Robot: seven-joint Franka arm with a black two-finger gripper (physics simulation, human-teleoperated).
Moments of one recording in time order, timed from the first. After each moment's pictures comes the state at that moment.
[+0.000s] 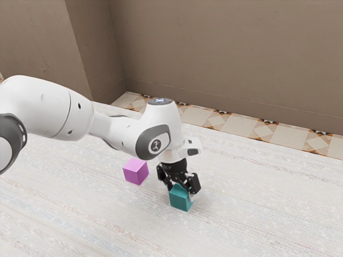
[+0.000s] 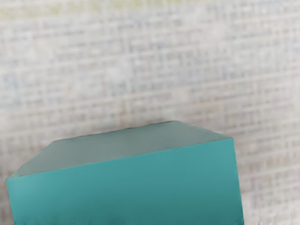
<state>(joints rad) -0.16 0.42 -0.16 -1.93 -0.12 2.32 -0.08</state>
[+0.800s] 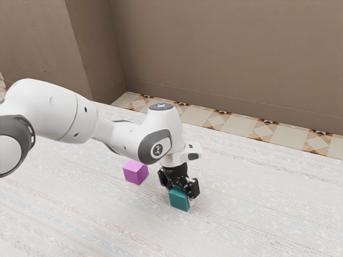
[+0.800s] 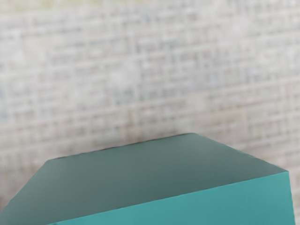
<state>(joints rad) -0.16 0.47 -0.16 -1.92 -0.12 2.34 -0.05</state>
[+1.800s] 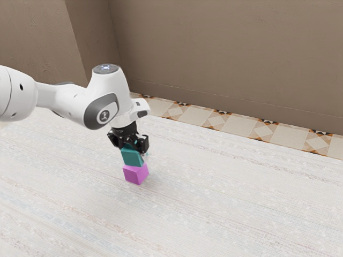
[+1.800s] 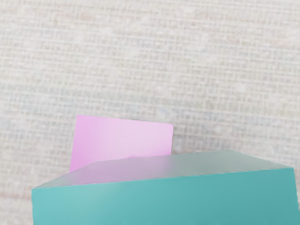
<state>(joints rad) 0.08 0.17 -0.15 -2.07 0.09 2.35 -0.22</state>
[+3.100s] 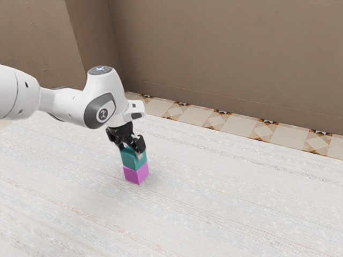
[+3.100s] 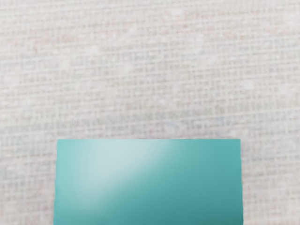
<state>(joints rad) 0.13 0.23 -0.15 -2.03 0.02 2.37 0.07</state>
